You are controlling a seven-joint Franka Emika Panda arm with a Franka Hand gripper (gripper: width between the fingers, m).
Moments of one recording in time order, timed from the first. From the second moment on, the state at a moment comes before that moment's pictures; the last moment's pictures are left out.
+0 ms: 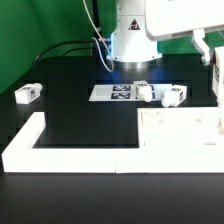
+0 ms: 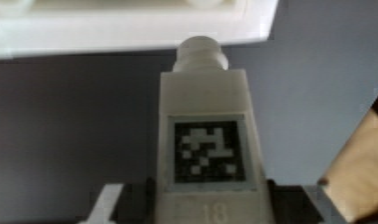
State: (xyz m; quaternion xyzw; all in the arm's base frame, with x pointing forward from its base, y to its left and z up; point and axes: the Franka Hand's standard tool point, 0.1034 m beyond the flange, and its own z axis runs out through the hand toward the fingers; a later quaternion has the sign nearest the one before) arm 0.652 0.086 0.144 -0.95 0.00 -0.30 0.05
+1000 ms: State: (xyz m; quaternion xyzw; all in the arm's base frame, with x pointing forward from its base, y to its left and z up) arm 0.633 0.102 0.113 -0.95 -0.01 -0.30 0.04
